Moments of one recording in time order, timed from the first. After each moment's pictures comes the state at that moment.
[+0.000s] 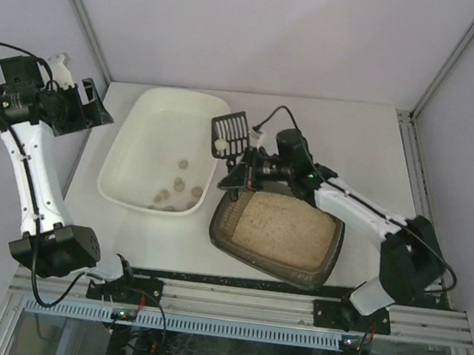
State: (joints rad) left arm 0.43 1.40 1.80 -1.19 0.38 -0.02; right arm 0.67 1.49 1.06 -0.02 -0.76 0.91
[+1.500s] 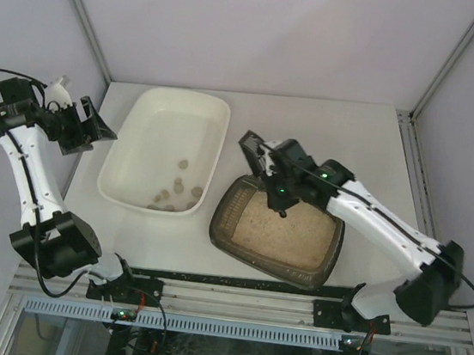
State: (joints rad) left arm 0.56 1.41 1.62 -1.22 0.62 0.05; right arm 0.88 1.49 1.40 -0.96 0.05 0.19
